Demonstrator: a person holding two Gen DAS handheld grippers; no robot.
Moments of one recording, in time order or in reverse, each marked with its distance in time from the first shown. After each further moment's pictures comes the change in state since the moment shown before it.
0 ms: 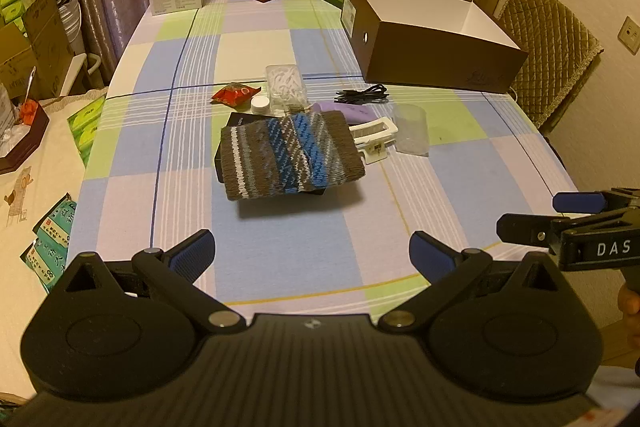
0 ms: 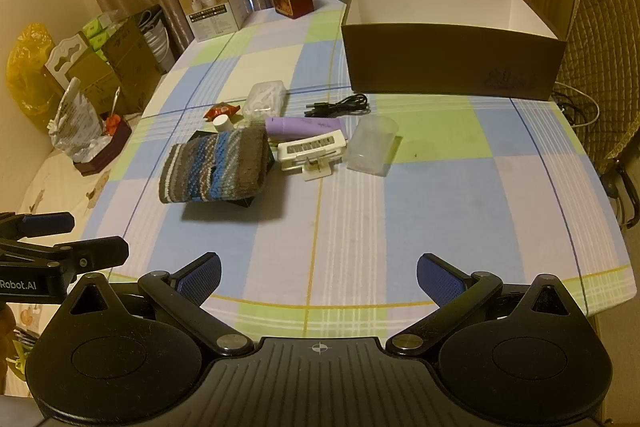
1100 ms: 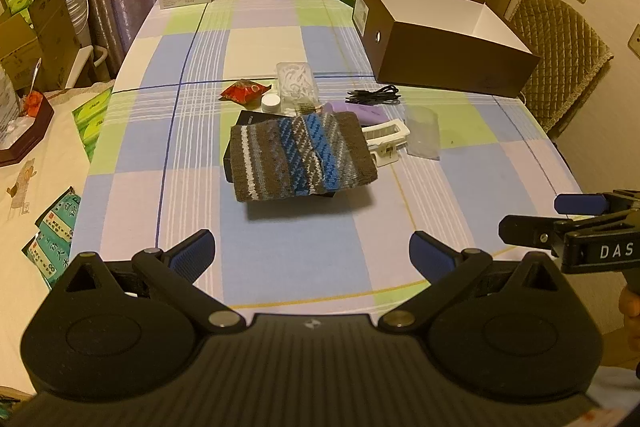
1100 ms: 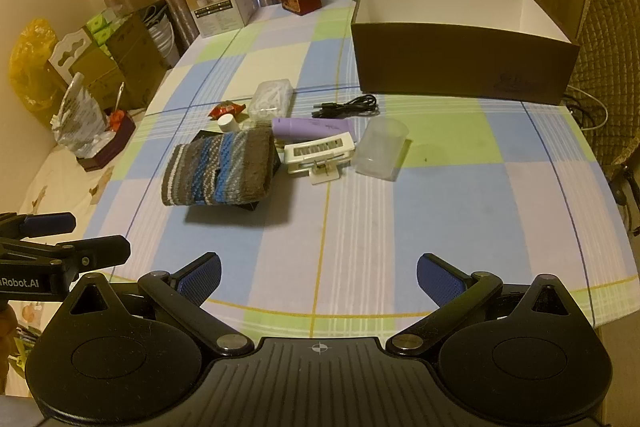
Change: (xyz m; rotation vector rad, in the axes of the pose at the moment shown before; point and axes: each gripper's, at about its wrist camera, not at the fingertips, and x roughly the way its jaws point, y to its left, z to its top) left arm 0.007 0.012 0.006 -0.025 0.017 0.006; right arm 0.011 0.006 0.010 -0.017 0.015 0.014
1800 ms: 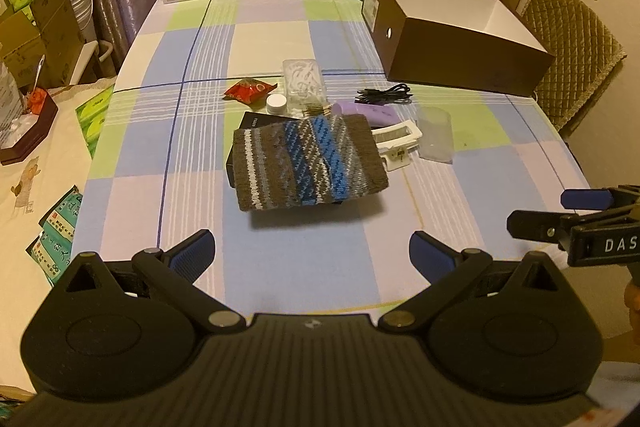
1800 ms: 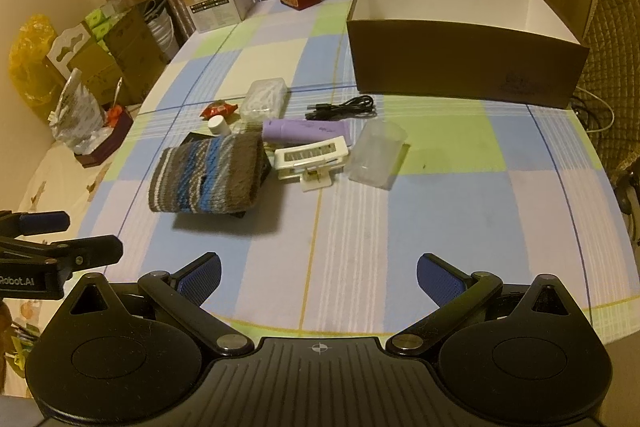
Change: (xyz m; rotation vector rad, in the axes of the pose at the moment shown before) left arm 0.018 0.000 0.015 -0.004 0.030 0.028; right arm 0.017 -0.015 0.017 -0.009 0.023 0.005
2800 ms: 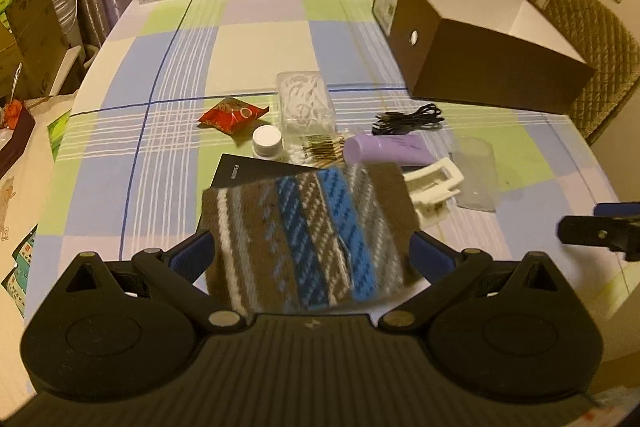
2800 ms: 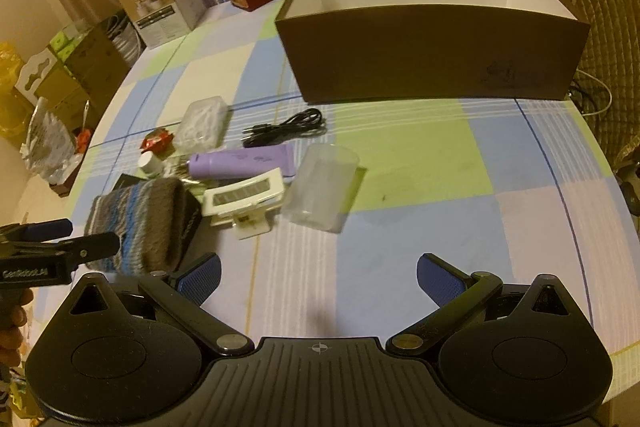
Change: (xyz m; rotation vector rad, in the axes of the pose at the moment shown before) left arm 0.108 0.007 0.053 0.010 -0.003 -0.009; right arm 0.061 -0.067 0.044 0.092 0.022 -0.014
